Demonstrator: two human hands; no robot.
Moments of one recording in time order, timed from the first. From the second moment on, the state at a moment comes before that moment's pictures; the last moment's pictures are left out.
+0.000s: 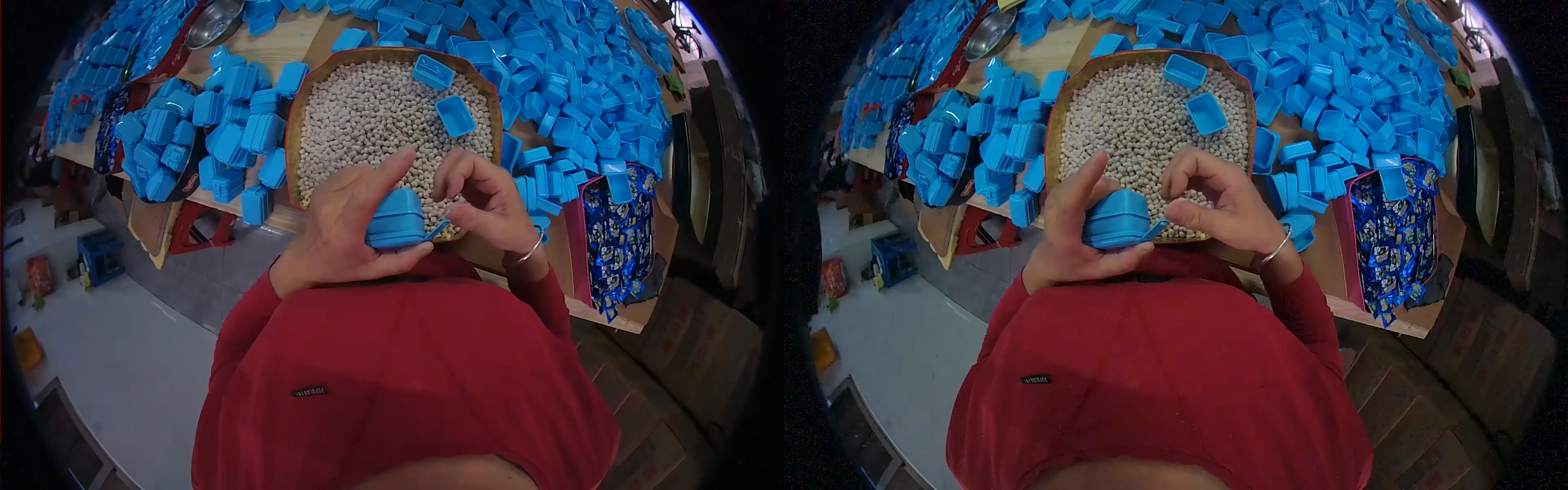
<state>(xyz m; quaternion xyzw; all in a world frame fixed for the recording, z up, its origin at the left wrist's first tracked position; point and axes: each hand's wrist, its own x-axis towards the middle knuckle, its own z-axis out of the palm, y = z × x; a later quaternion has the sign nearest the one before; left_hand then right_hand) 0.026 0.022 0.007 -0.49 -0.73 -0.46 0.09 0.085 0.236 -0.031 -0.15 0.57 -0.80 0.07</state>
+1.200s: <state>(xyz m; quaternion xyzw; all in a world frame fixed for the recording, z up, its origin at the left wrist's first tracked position) 0.031 0.005 -0.071 -0.20 -0.66 -0.69 -0.23 0.087 0.200 -0.047 0.06 0.75 -0.66 -0.01</state>
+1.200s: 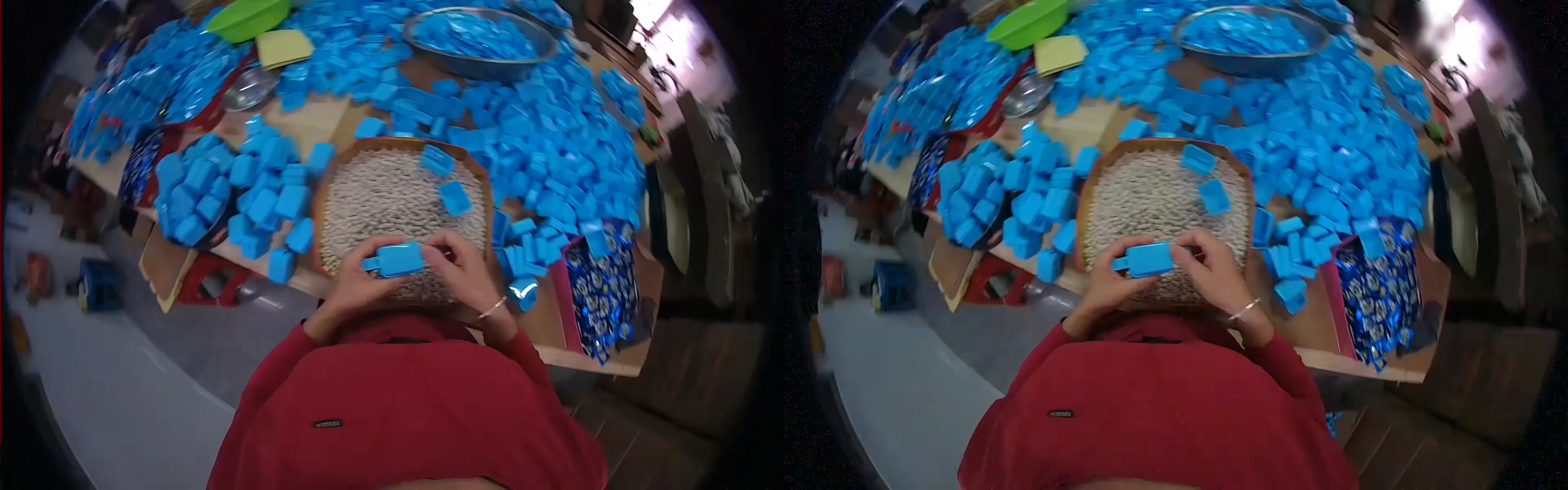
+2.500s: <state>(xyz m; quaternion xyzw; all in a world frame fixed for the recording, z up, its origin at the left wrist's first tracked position) 0.010 0.016 -0.131 -0.26 -0.35 -0.82 -0.37 -0.358 0.525 -0.010 0.04 0.99 0.12 -0.03</state>
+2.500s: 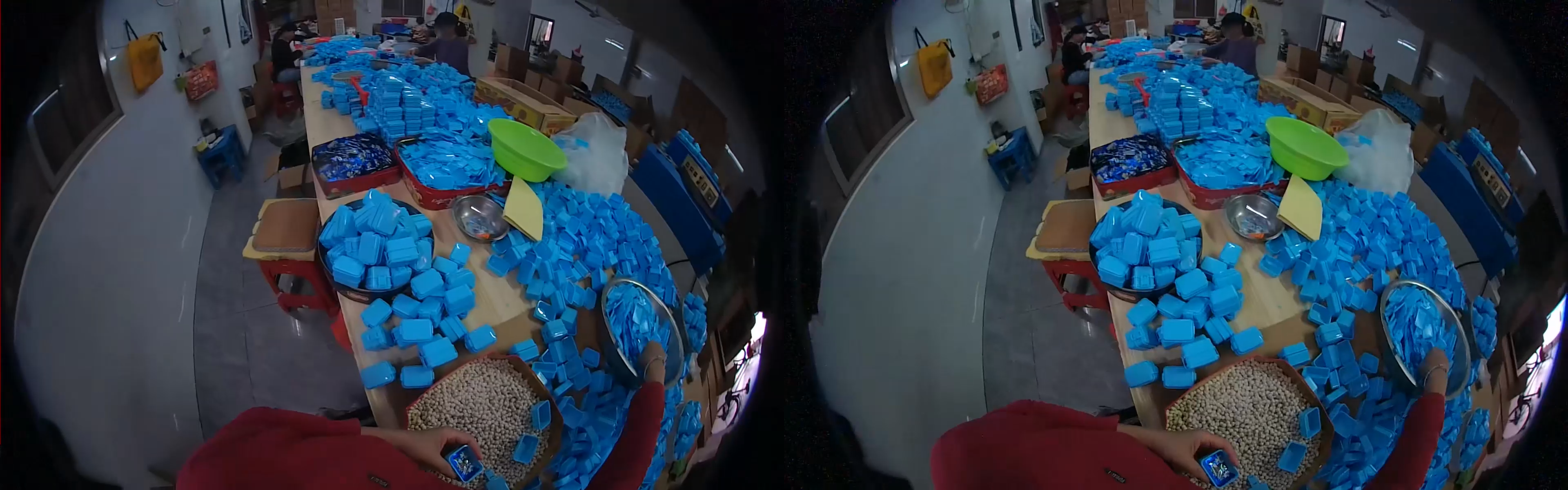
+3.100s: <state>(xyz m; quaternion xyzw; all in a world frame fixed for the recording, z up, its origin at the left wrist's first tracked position) 0.014 0.007 -0.104 -0.25 -0.44 -0.78 -0.37 -0.026 0.281 -0.057 -0.09 0.87 -0.49 0.06</state>
